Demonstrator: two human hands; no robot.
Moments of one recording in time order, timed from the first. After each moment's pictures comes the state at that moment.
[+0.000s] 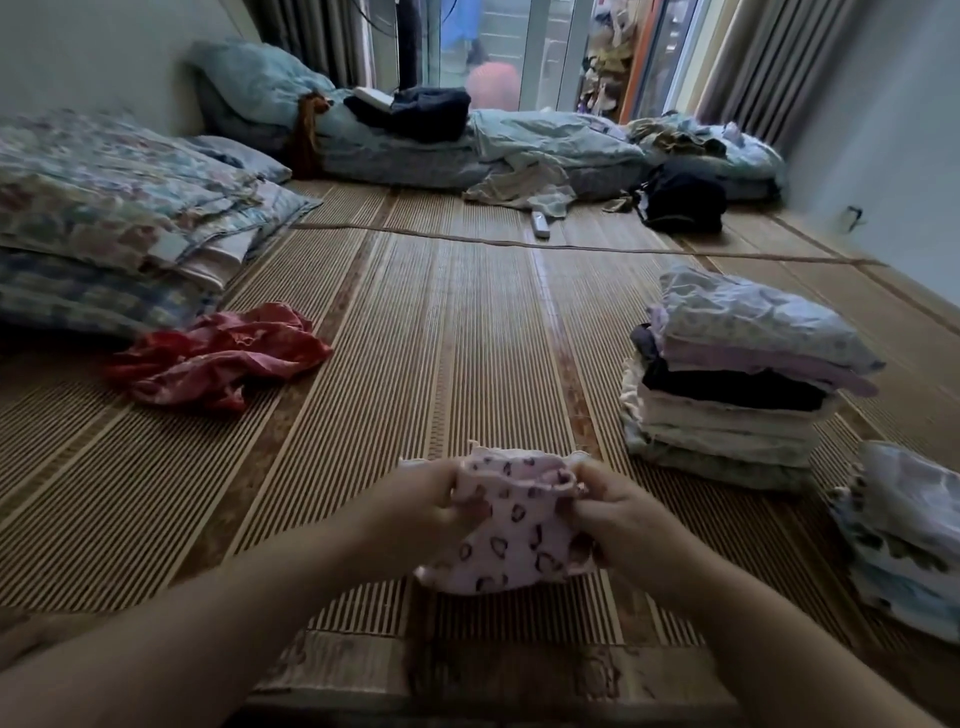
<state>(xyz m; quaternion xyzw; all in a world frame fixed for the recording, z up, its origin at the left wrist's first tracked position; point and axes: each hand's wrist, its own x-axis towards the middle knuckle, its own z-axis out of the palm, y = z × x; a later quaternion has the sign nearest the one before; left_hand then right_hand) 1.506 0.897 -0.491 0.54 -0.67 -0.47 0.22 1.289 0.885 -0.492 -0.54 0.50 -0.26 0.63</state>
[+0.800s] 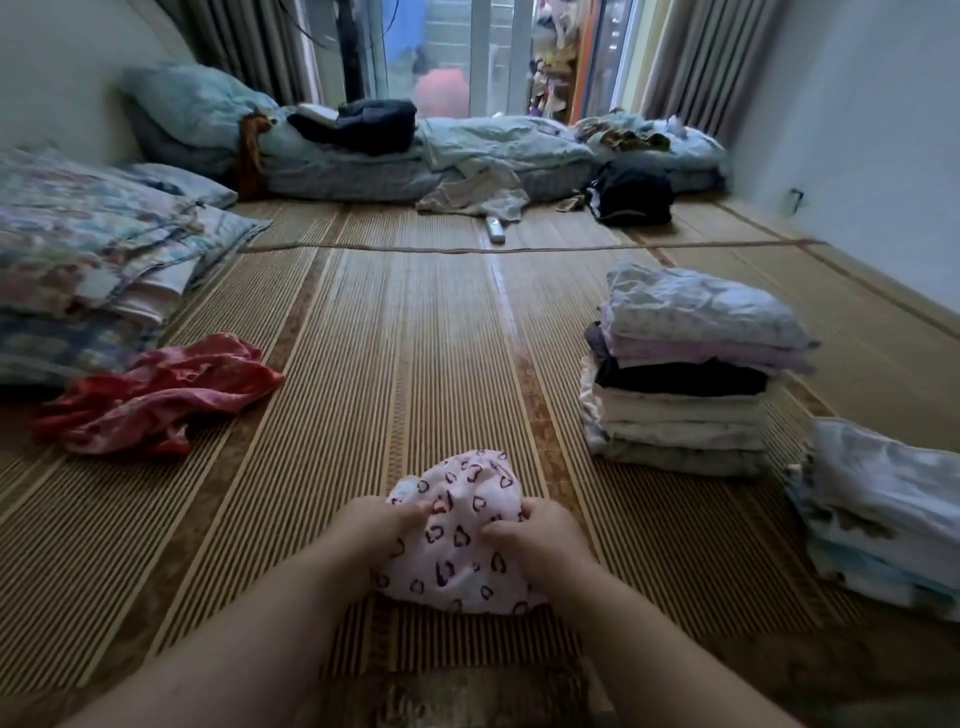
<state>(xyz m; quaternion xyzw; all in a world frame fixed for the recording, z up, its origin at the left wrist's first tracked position) 1.489 0.863 -0.534 0.68 -0.33 -0.59 0.27 1.309 0.866 -0.544 -0.50 0.66 -0.23 0.52</state>
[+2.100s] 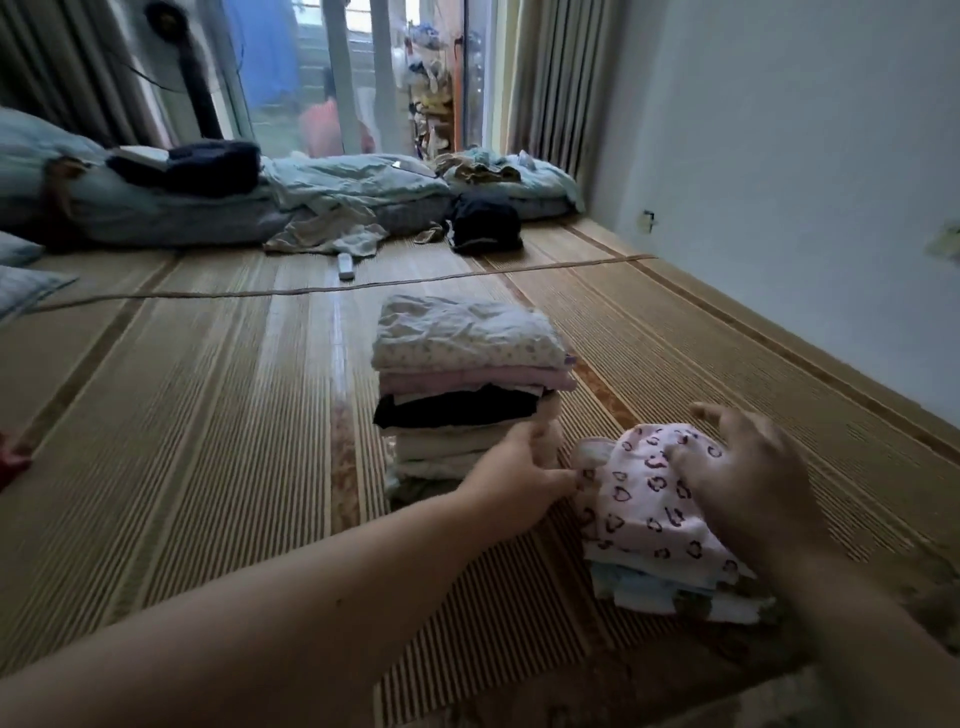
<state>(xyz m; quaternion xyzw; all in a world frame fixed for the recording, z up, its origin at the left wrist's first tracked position) 1.163 0.807 -0.490 0.50 -0.68 -0.48 0.24 0.979 0.886 -0.461 -0.53 0.78 -0.33 0.05</state>
